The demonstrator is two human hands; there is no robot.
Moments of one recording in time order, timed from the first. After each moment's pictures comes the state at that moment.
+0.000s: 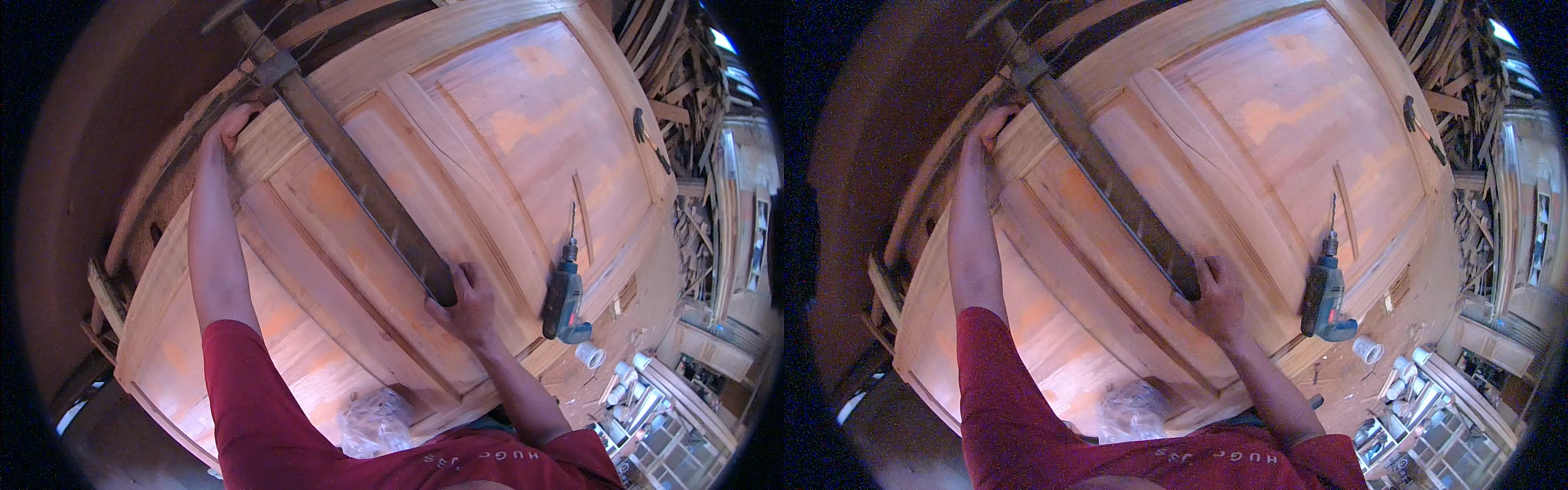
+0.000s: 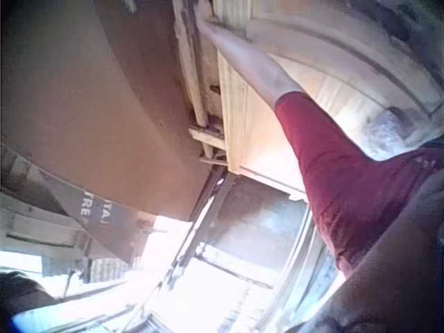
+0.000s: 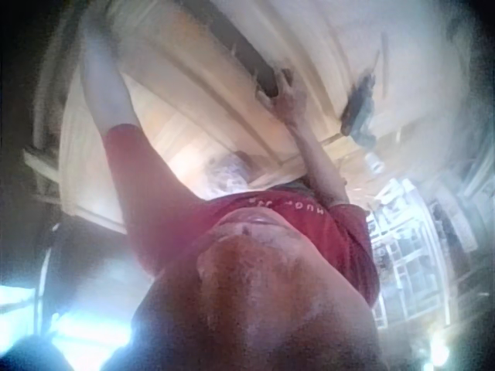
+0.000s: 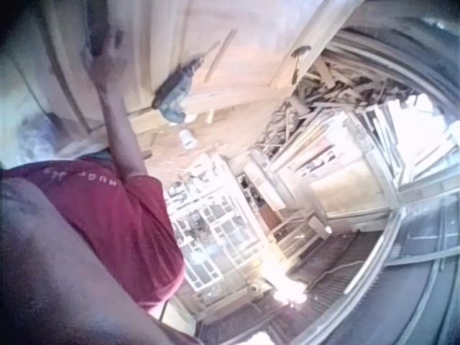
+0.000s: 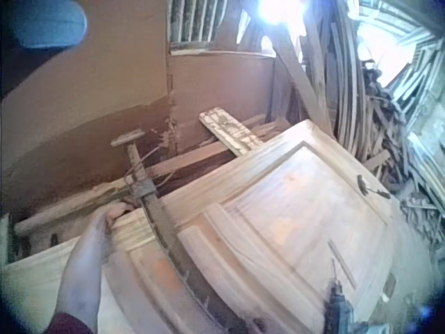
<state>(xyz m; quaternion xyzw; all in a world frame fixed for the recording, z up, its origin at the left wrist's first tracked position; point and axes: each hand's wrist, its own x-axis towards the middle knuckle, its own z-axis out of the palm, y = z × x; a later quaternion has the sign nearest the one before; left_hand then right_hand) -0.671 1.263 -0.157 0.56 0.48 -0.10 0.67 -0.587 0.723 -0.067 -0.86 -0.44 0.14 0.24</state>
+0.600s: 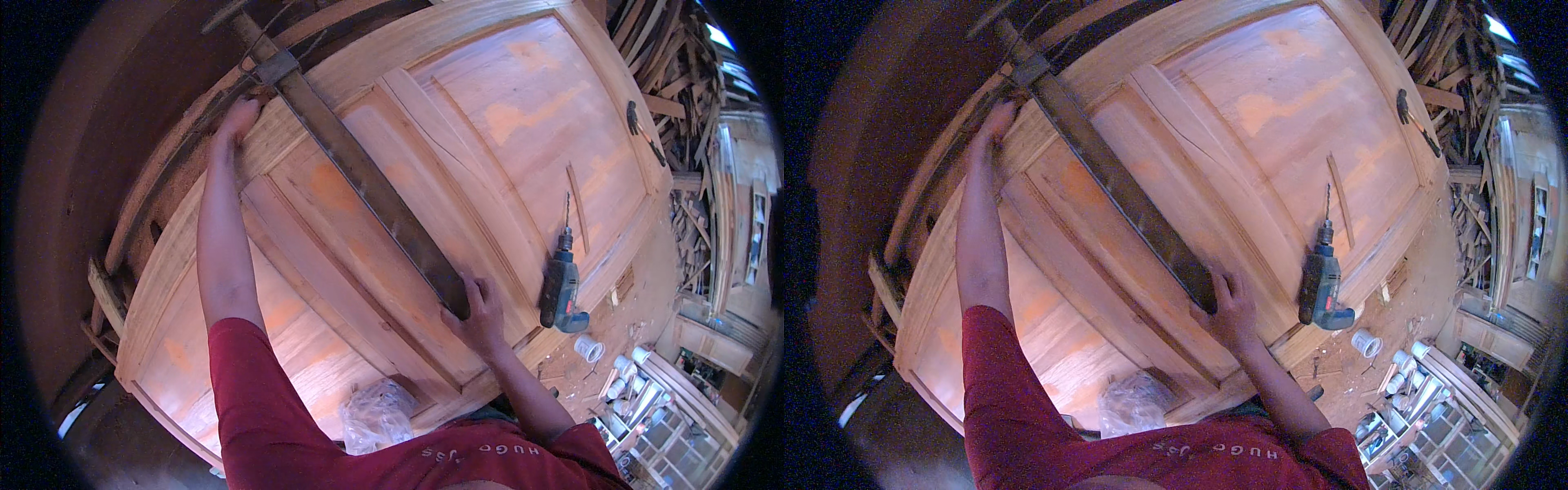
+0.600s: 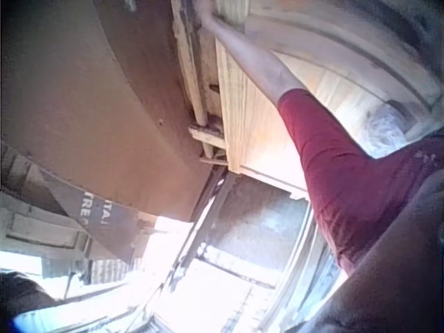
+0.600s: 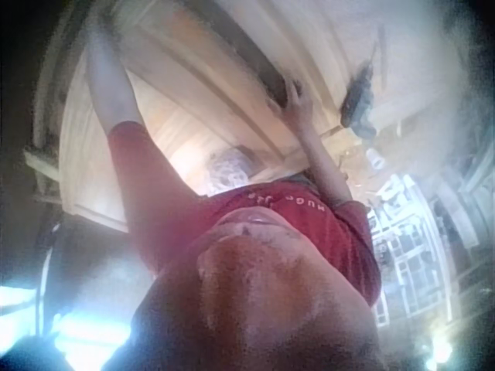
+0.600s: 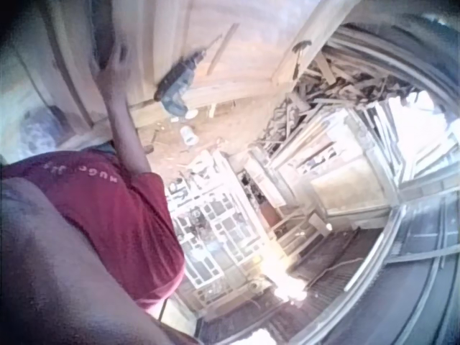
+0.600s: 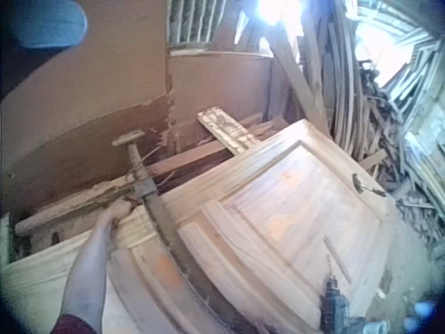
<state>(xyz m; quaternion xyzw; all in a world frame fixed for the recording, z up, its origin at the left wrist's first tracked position) -0.673 1.285 -0.204 0.85 0.40 0.01 0.34 -0.601 0.670 -0.063 -0.87 -0.43 0.15 0.21</state>
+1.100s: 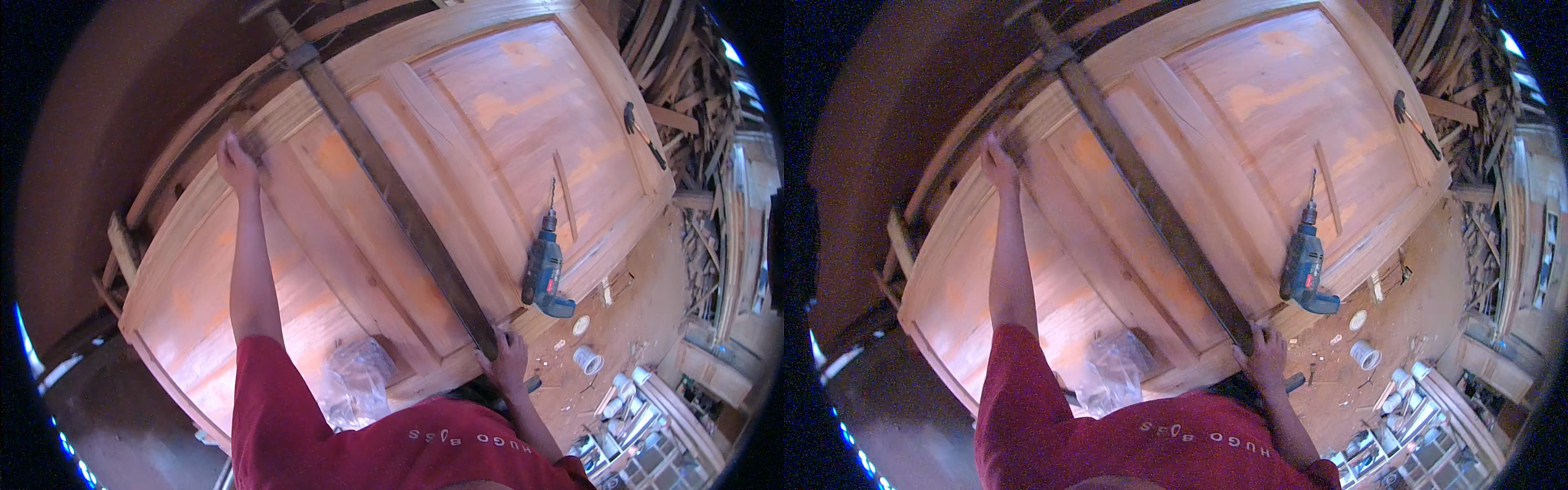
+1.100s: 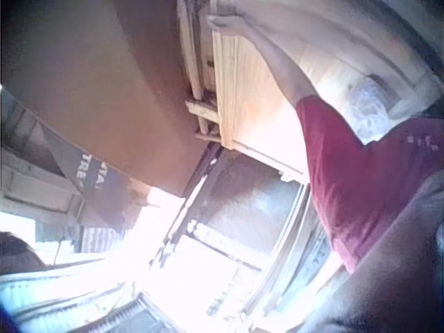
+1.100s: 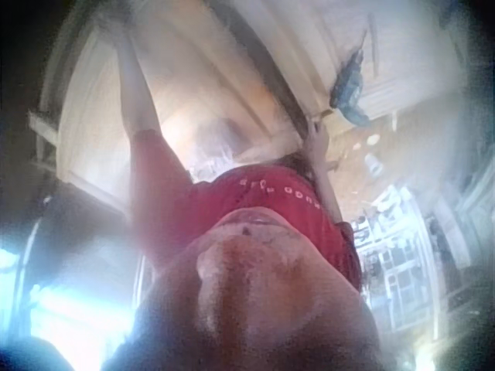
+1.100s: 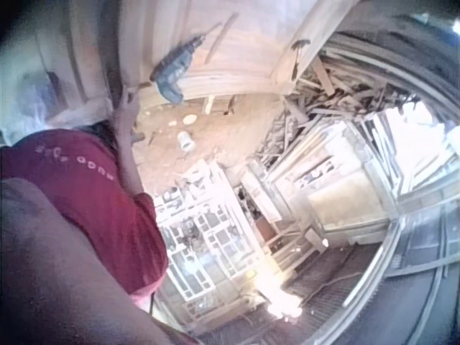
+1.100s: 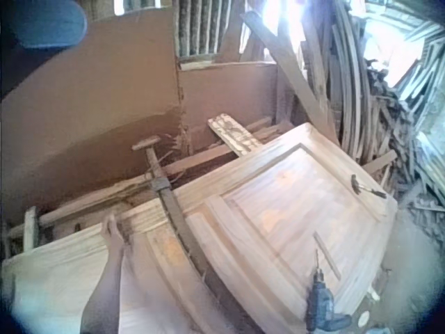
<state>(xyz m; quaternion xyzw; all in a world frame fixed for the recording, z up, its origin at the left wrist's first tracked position) -0.772 1.104 -0.130 0.63 0.49 0.51 0.31 -0.633 0.467 -0.017 -0.90 -0.37 0.23 0.04</state>
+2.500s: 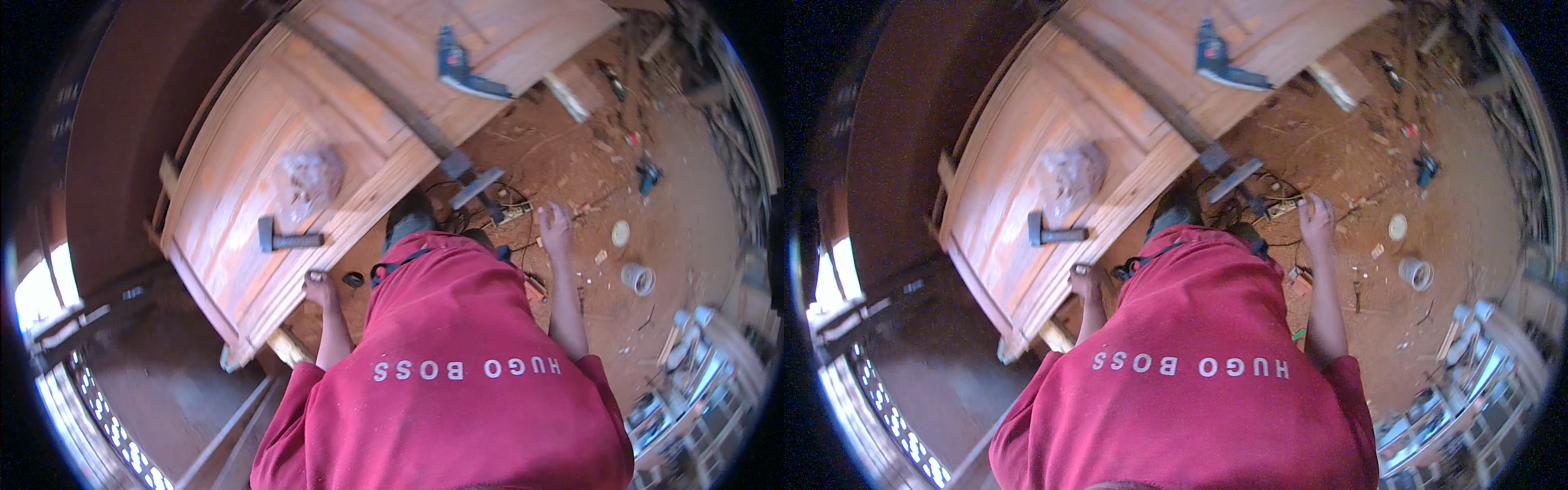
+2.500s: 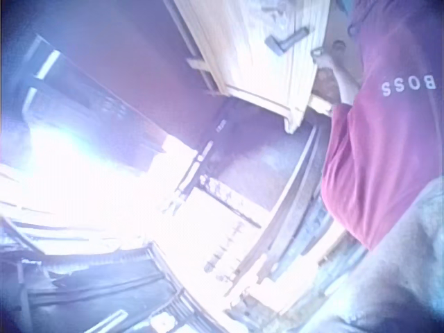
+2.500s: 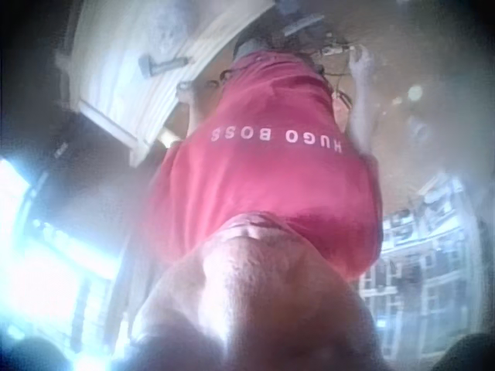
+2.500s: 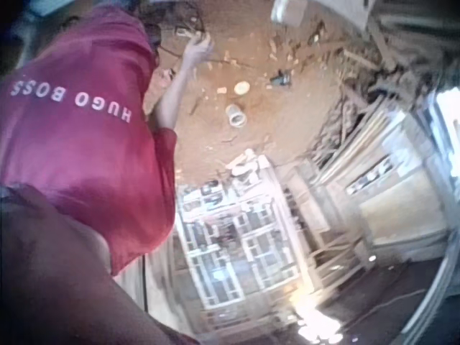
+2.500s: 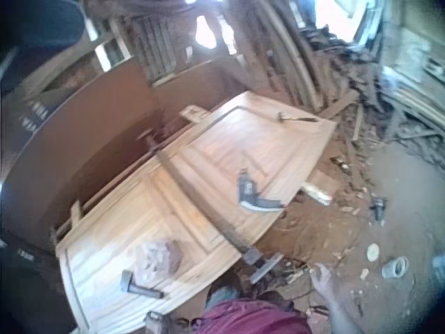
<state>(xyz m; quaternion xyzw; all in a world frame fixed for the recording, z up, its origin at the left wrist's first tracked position) -1.149 0.420 -0.104 0.60 0.79 0.05 0.12 -0.645 0.089 -0.027 -0.93 -0.21 0.10 0.28</state>
